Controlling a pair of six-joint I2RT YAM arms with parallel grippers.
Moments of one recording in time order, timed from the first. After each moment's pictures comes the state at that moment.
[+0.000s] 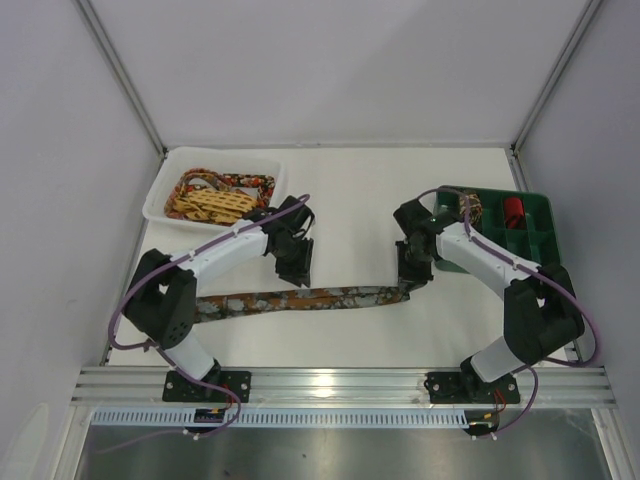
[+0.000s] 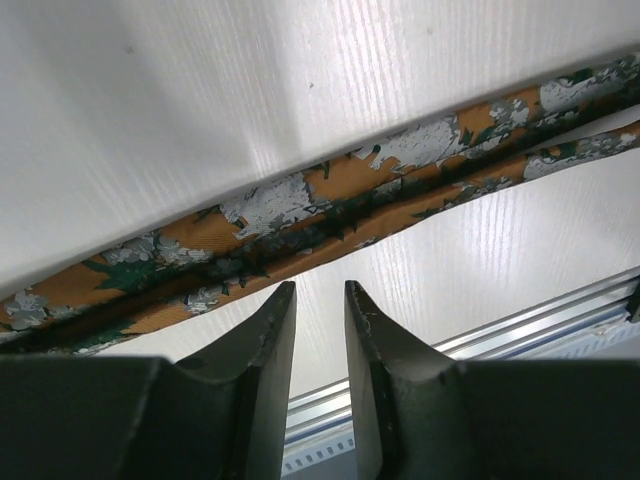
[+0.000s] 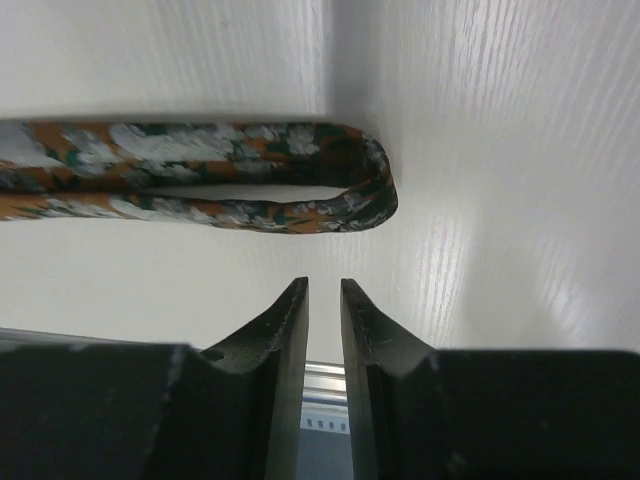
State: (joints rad) left arm -0.62 1.65 1.18 -0.80 0.17 -0.47; right arm 0.48 1.53 1.12 -0.93 -0.04 0.53
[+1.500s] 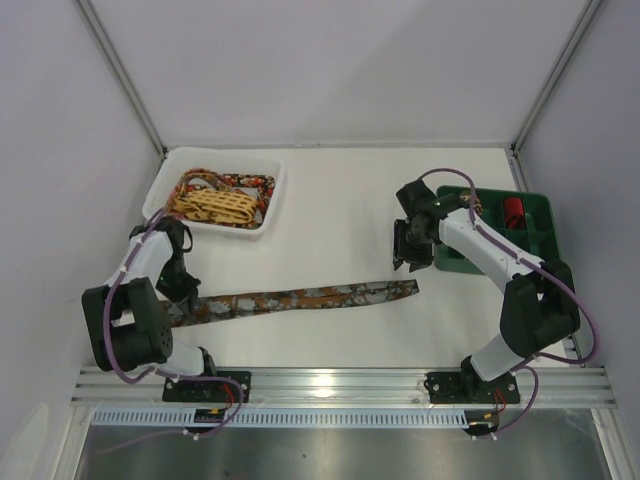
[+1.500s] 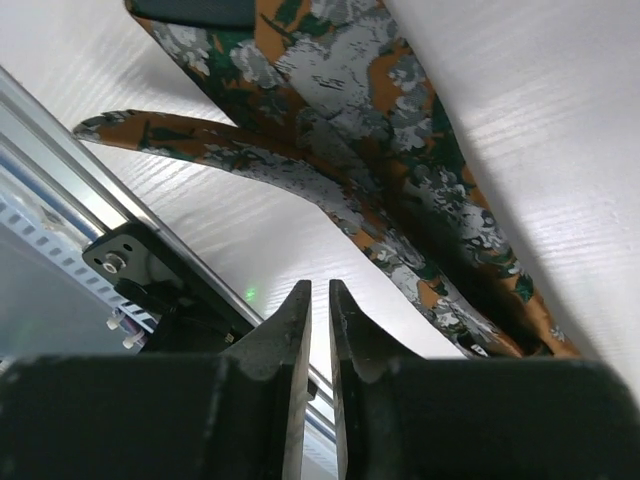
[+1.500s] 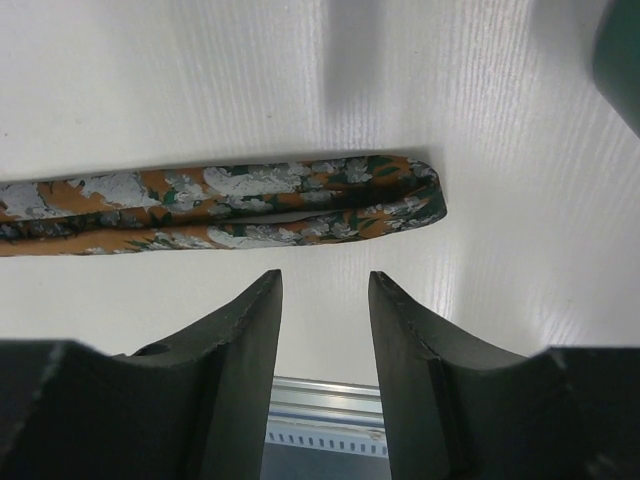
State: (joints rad) left arm 0.22 1.46 0.93 -1.15 -0.27 -0.76; right arm 0.44 1.57 1.22 -0.93 -0.01 0.50
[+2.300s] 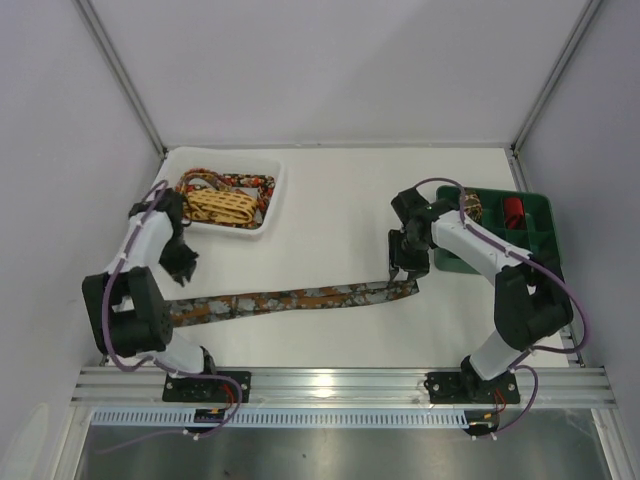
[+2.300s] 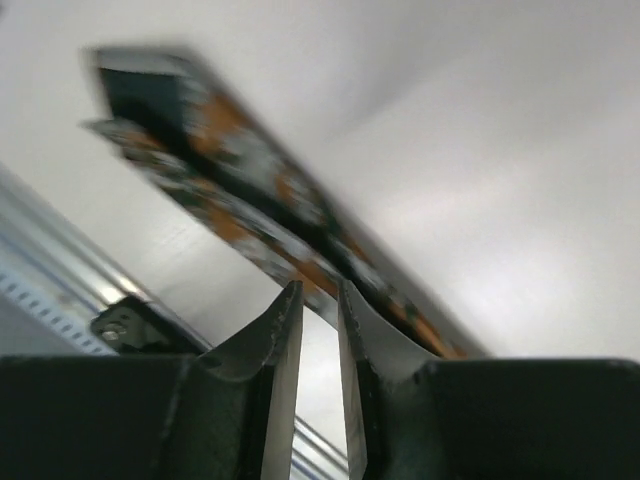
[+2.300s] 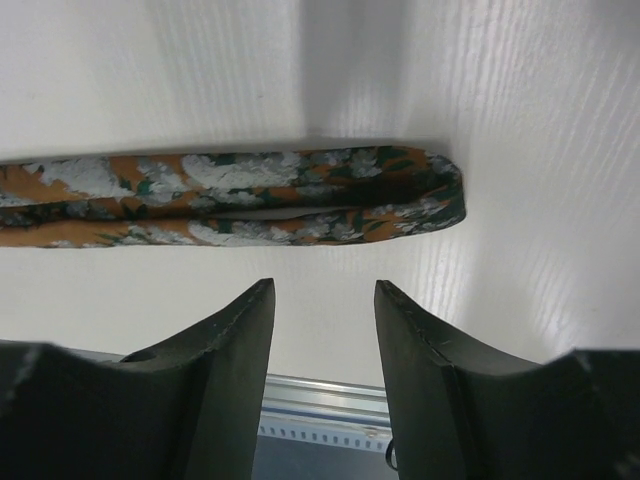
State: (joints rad) left arm 0.23 1.57 1.14 -1.11 -0.35 -0.67; right arm 0.46 1.61 1.18 -0.92 -0.07 0.49
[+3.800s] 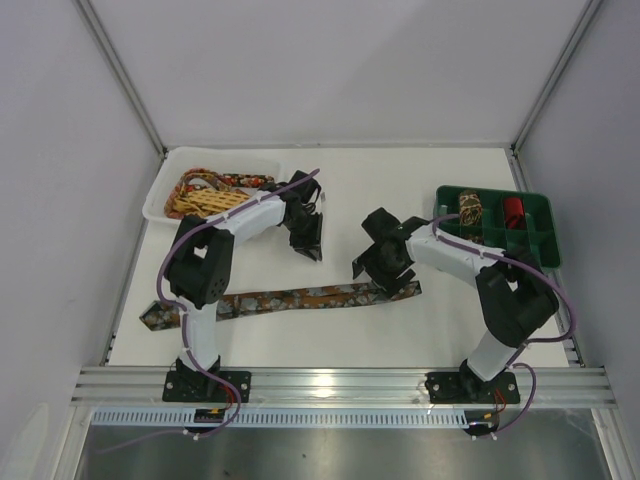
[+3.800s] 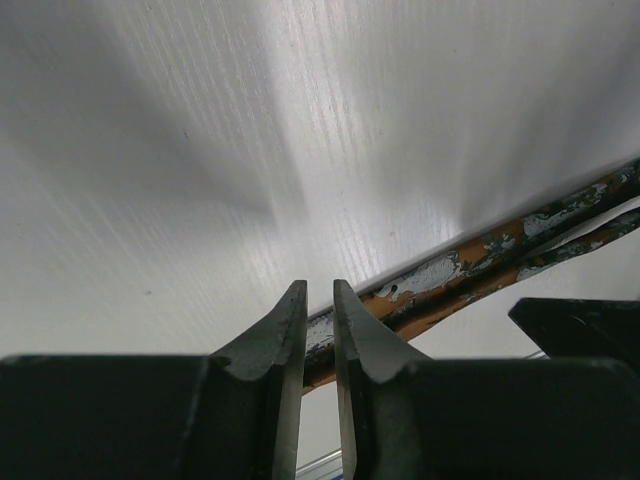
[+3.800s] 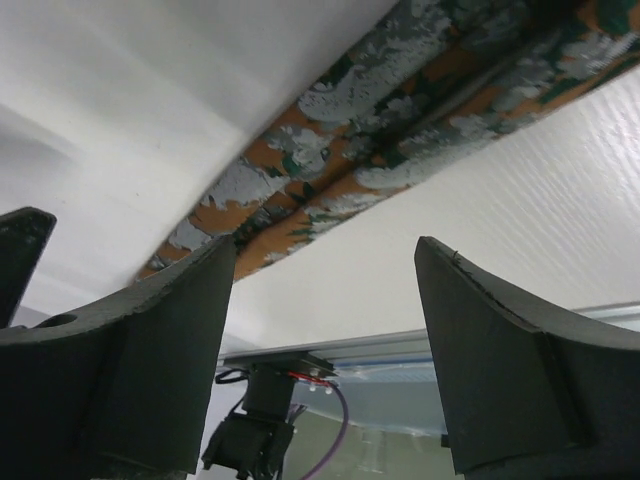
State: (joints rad) left arm -0.52 2.00 1.50 -0.77 0.28 -0.41; right arm 0.64 1.65 1.11 -0.81 -0.06 1.46
